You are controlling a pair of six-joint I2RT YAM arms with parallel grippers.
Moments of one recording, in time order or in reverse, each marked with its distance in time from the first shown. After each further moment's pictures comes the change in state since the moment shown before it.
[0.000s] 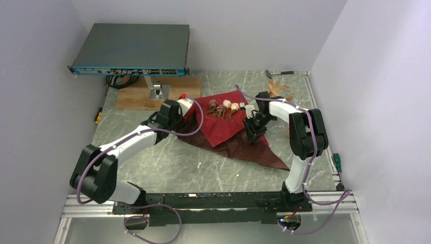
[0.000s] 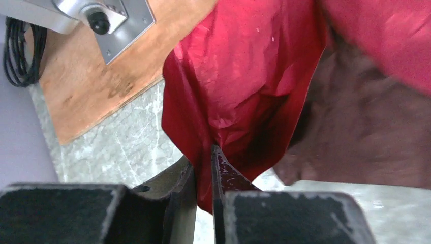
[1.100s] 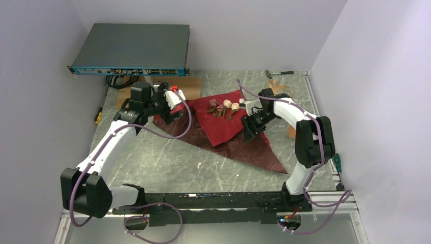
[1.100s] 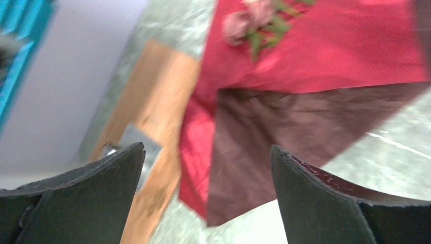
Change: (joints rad) left arm 0.246 -0.128 0.127 -0.088 0.744 0.527; right arm 0.000 -0.118 0.009 -0.092 -0.175 -0.102
